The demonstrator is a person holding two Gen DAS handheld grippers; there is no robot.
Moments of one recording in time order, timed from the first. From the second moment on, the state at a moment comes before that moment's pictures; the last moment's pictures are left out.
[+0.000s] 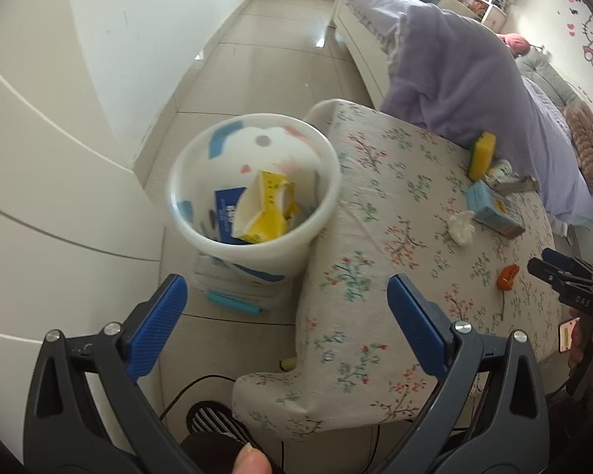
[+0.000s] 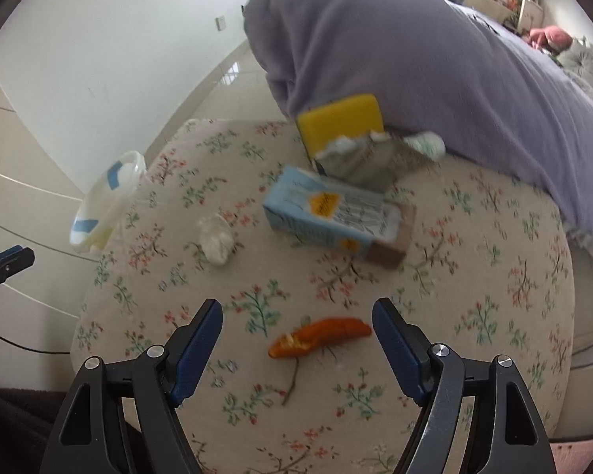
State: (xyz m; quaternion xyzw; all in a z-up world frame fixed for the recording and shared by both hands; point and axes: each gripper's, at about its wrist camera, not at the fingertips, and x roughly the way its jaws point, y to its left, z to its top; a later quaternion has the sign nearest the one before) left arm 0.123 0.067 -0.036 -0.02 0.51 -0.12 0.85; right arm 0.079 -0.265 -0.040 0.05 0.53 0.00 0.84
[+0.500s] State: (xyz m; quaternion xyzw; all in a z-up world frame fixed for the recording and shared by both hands) left arm 0.122 0.023 -0.047 -0.01 0.53 -0.14 0.84; right arm 0.089 -0.287 -0.091 0.14 0.59 -0.03 0.80
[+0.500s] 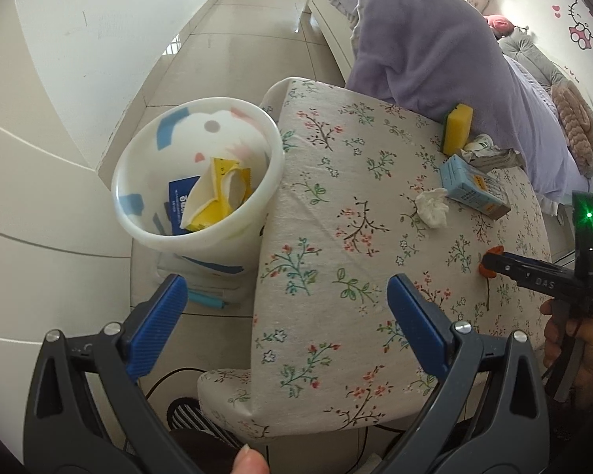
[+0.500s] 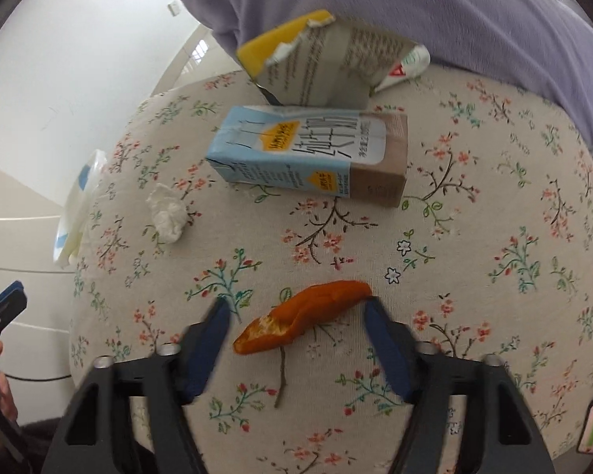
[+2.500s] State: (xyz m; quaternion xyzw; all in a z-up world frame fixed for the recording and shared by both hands) left arm 0.135 -0.126 -0.074 0.01 0.46 -0.17 0.87; right arm 0.055 -0.376 -0.034 0.15 0.50 -0.06 0.85
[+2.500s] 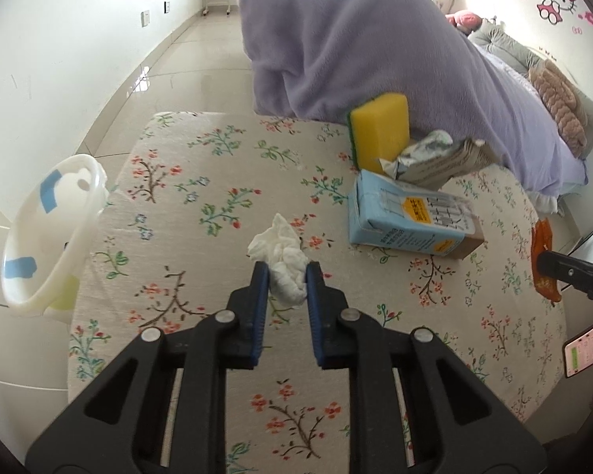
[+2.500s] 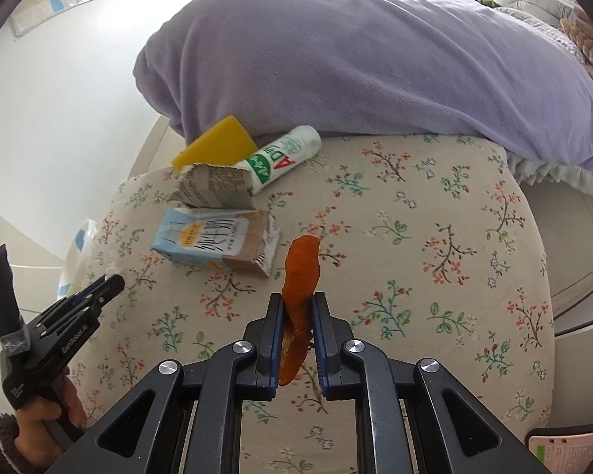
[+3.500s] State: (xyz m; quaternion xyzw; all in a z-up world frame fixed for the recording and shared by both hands) left arm 0.143 0.010 -0.043 -0.06 0.44 -0.11 0.89; right arm 0.112 -0.245 -0.029 0.11 0.50 0.04 0.86
